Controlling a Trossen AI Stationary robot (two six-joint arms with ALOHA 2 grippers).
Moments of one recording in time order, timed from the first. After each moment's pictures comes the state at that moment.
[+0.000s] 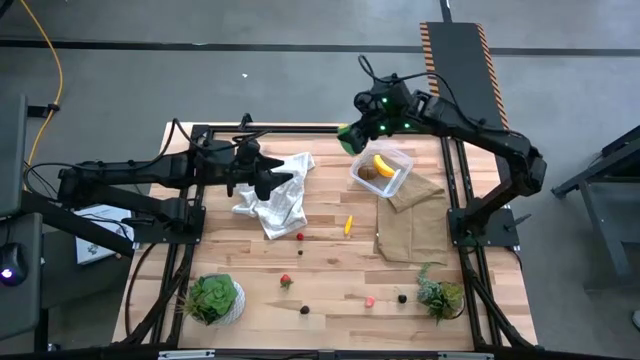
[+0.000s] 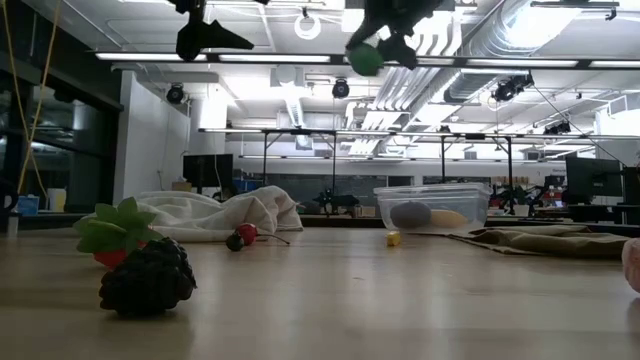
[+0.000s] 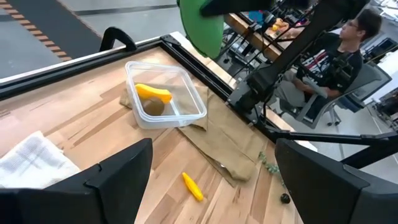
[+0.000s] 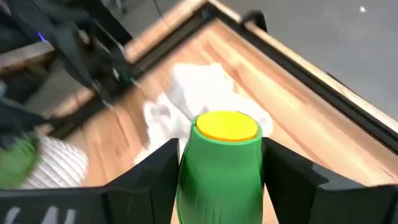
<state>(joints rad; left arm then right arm) 0.24 1.00 0.90 -0.26 -0.15 -0.61 -0.47 1.54 1.59 -0.72 -0.20 0.33</state>
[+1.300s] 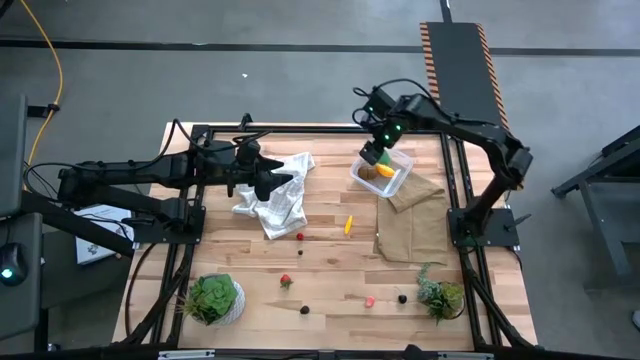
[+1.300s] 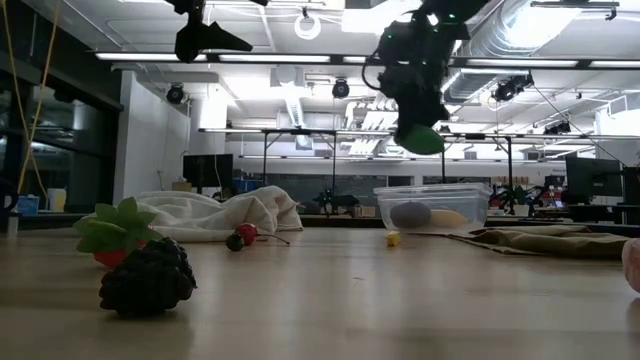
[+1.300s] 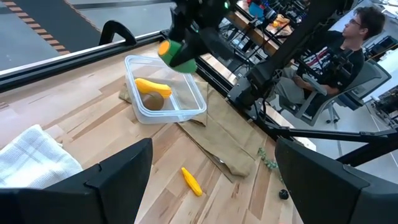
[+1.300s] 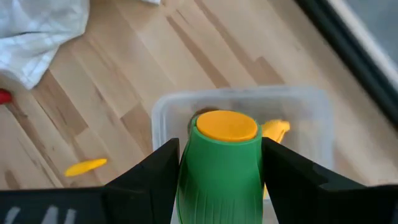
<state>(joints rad) 0.24 1.00 0.90 -0.27 -0.14 -0.63 -0.59 1.65 1.45 -1.01 -0.12 0.08</state>
